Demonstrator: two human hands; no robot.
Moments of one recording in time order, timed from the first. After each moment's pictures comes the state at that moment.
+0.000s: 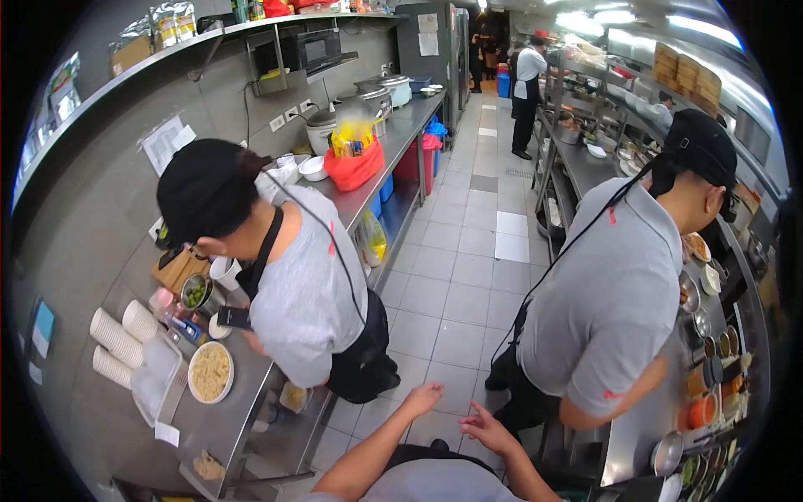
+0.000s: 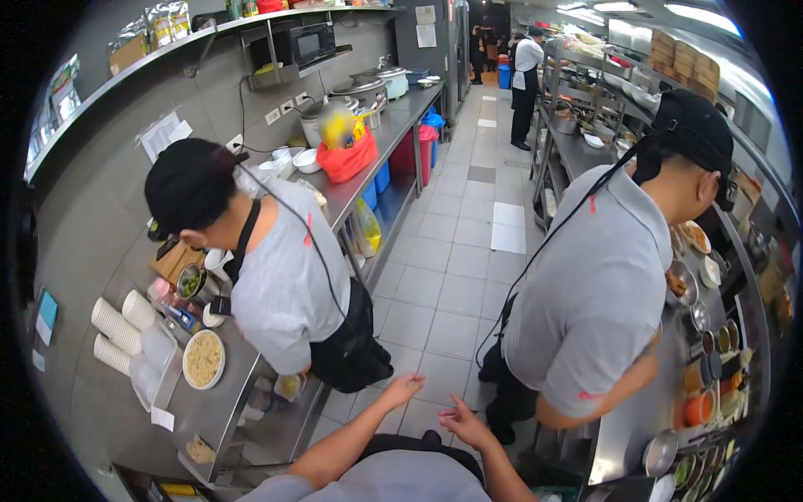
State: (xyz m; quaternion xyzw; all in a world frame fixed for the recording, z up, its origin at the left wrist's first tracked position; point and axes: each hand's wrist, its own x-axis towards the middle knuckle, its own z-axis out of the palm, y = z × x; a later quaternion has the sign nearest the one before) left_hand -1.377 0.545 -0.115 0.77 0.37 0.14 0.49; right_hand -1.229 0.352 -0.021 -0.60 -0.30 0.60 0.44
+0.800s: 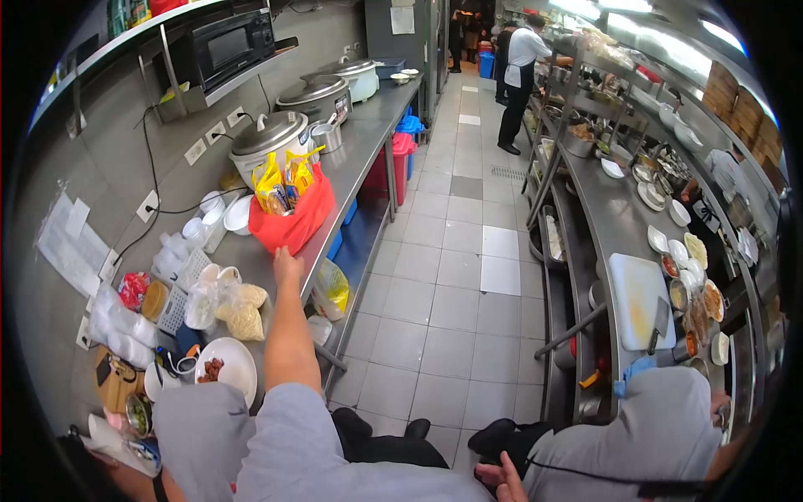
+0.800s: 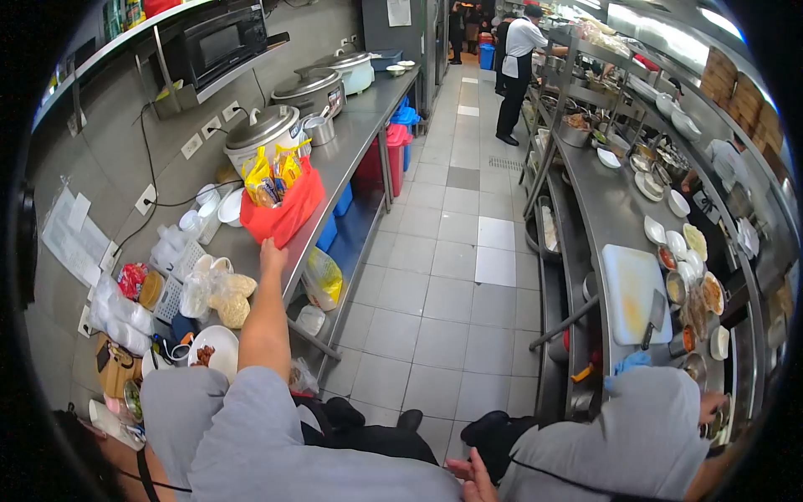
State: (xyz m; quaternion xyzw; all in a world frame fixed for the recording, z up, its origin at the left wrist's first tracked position) left_hand -1.233 1.258 0.039 0.69 0.66 0.29 0.11; right_hand -1.081 0.589 0.105 -0.51 -0.26 0.45 0.68
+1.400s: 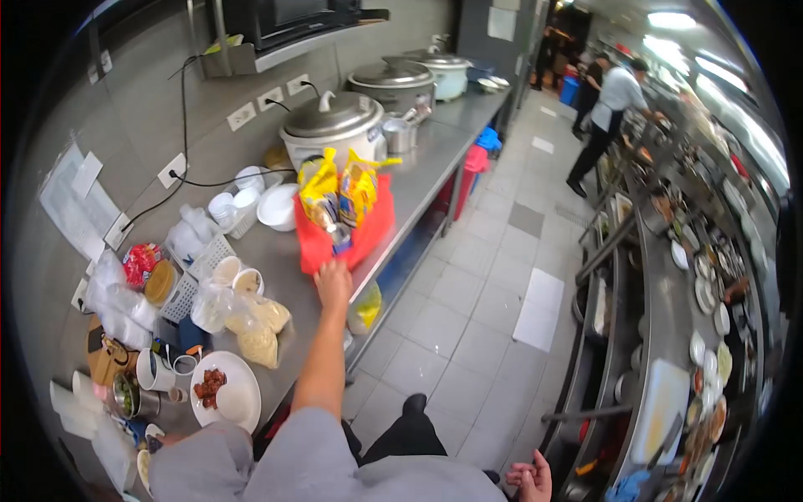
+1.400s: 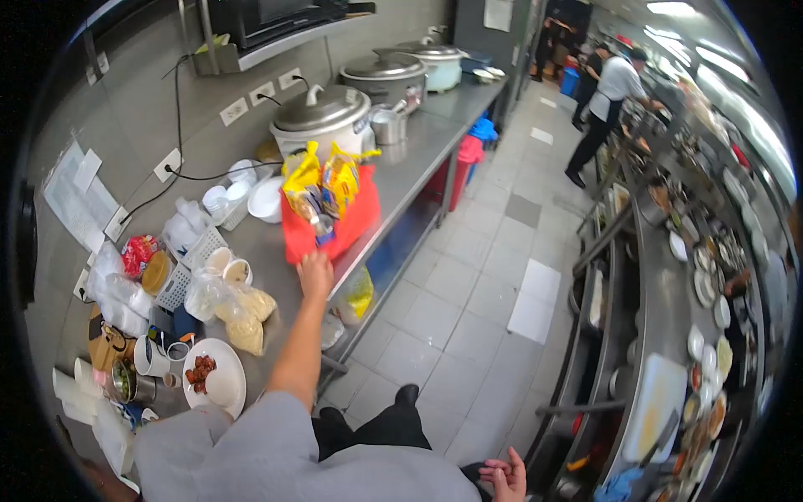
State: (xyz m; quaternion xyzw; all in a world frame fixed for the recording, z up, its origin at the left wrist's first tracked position) left_hand -1.205 1.318 -0.007 0.73 0.61 0.28 -0.14; right_hand -0.959 0.794 0.114 -0.66 -0.13 0.39 0.62
